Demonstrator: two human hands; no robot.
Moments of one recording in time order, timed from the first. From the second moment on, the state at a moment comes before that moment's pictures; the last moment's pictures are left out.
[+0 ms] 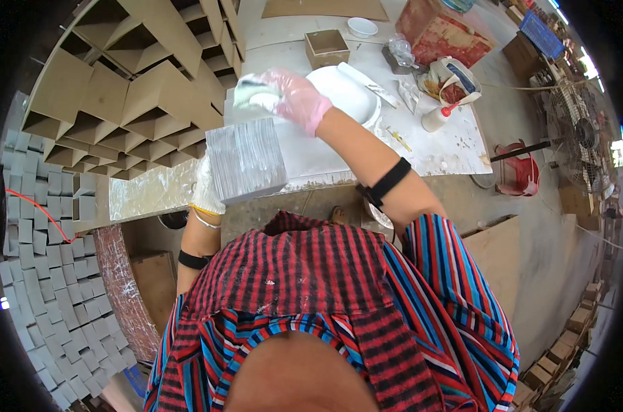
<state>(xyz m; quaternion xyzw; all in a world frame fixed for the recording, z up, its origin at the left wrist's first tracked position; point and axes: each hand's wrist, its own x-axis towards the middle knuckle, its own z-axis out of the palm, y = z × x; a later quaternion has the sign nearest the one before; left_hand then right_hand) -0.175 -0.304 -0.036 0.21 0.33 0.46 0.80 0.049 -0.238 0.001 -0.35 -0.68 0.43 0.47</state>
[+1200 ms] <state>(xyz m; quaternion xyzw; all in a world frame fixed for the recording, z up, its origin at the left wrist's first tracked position) -0.193 -0.299 -0.042 0.23 0.23 0.44 0.84 0.012 -0.297 0.013 -0.23 -0.87 0.31 0.30</state>
